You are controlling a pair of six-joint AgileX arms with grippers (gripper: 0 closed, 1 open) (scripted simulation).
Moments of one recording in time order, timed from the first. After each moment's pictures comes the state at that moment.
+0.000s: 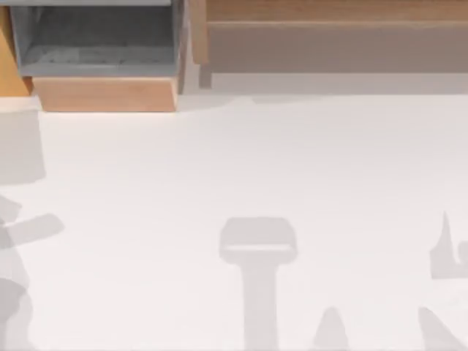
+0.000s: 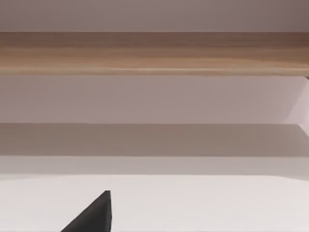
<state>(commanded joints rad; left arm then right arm) 0.67 1.71 0.89 0.44 0.57 1.80 0.00 0.00 0.00 0.00 0.00 0.00</state>
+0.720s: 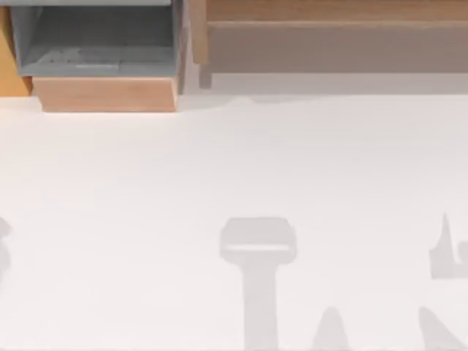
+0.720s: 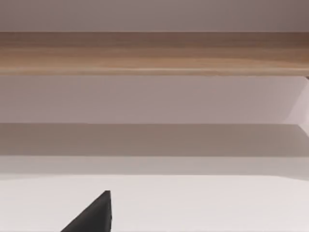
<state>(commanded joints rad) 0.69 1.88 0.87 0.35 0.62 2.01 0.00 0.00 0.00 0.00 0.00 0.00</state>
